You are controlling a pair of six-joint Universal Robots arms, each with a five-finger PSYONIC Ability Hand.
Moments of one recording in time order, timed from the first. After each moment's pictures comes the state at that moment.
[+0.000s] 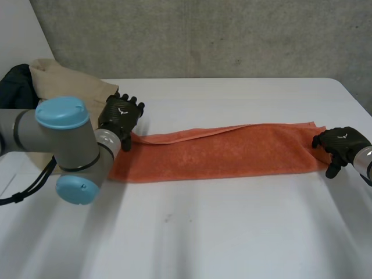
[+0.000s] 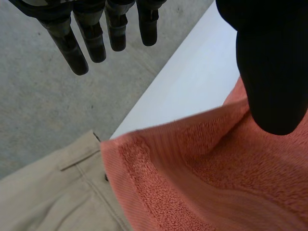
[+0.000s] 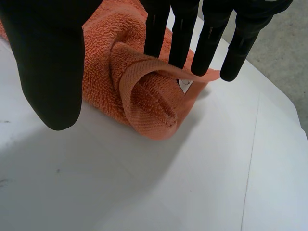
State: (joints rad) left arm 4.29 -2.27 -1.25 3.39 -1.58 3.74; right arm 1.47 -0.91 1.39 0.00 1.21 2.49; left_hand 0.19 0.20 0.21 0.20 0.05; right_hand 0.47 0.47 0.47 0.47 0.30
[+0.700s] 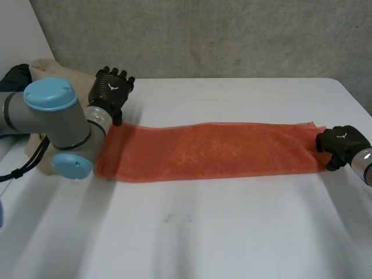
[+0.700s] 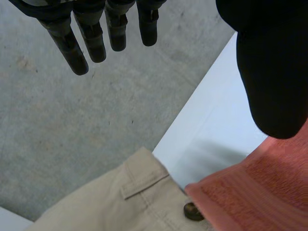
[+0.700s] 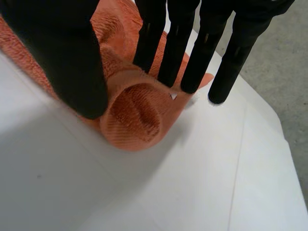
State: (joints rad) left arm 4.35 -2.30 -1.10 3.41 -1.53 3.77; right arm 1.48 -0.93 1.46 -0.14 1.21 2.48; left_hand 0.19 0.20 0.21 0.20 0.05; right_hand 0.85 0.86 0.86 0.86 0.68
